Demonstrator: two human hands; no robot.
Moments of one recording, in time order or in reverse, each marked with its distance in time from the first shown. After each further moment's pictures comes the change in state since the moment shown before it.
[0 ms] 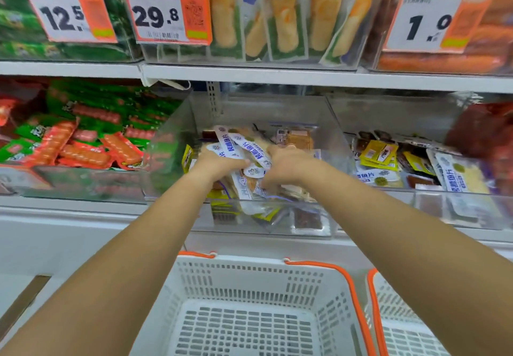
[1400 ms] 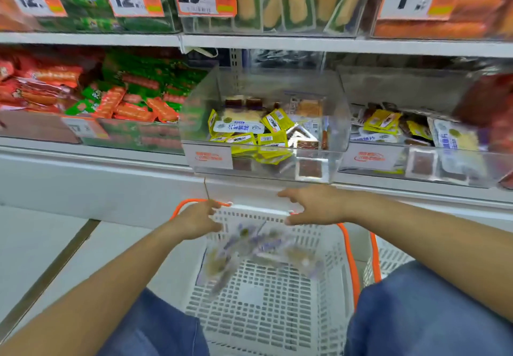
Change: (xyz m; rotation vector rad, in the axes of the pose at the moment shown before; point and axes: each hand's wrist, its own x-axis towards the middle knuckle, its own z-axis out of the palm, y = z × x) left_hand -0.142 -0.147 -0.032 0.546 -0.265 0.046; right_hand -0.122 0.041 0.082 -0.133 -0.228 -0.428
